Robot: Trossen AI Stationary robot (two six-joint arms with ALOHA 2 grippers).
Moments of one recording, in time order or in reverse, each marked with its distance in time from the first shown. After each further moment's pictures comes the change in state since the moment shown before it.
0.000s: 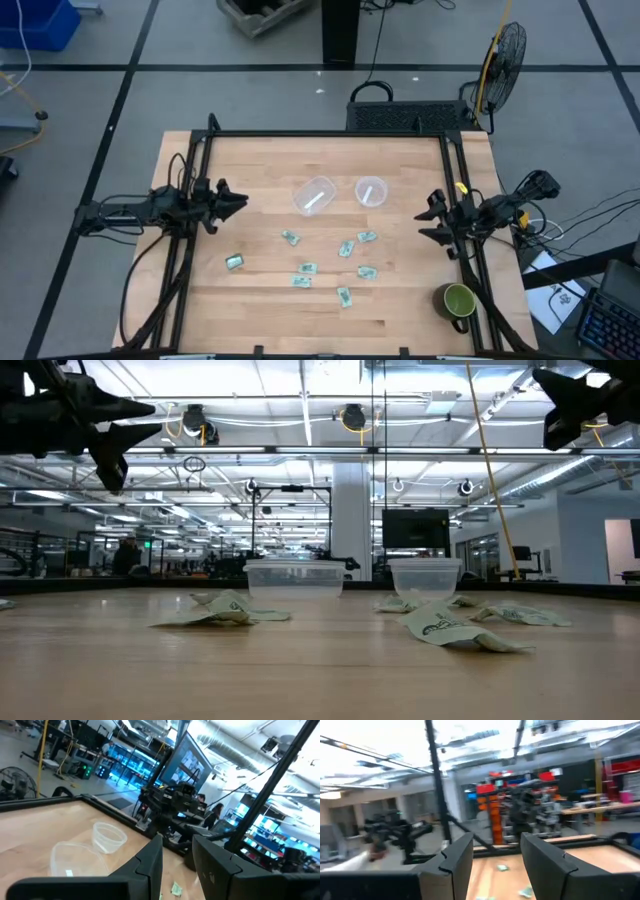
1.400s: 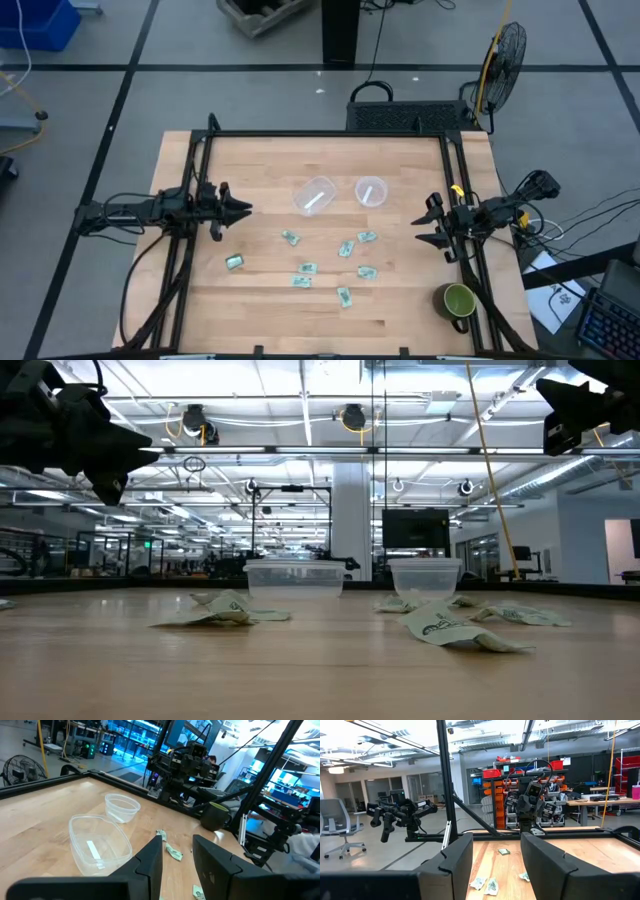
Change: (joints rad) left arm 0.000 0.000 0.000 -0.178 0.052 0.146; right arm 0.000 0.000 0.000 -0.091 -0.064 -0.026
